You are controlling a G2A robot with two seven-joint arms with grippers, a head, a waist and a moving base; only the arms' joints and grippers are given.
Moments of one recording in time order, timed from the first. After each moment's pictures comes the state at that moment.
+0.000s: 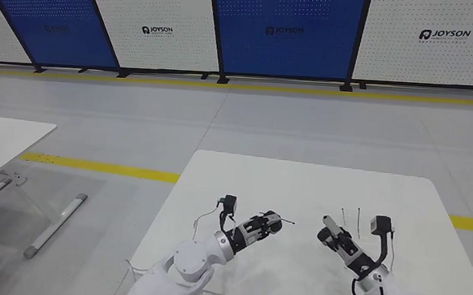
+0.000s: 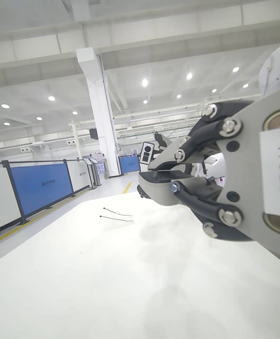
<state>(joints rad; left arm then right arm) 1.45 -1.19 -1.11 -1.65 -0.32 -0.08 -0.38 -1.44 -1.11 1.19 -1.56 0.21 -0.34 0.45</state>
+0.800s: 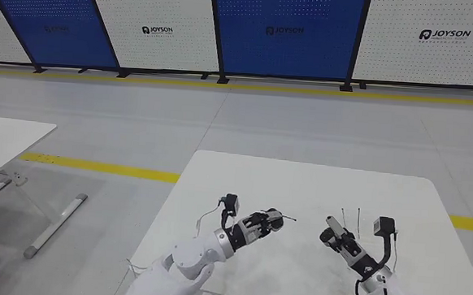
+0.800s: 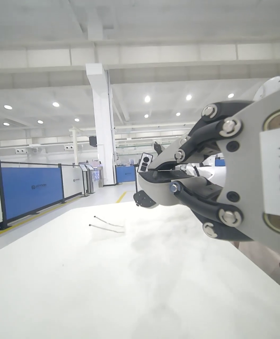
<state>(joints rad) 1.43 -1.20 -1.13 -1.65 -0.45 -0.10 -0.41 -1.44 -1.11 1.19 -1.56 0.21 -0.34 0.45</state>
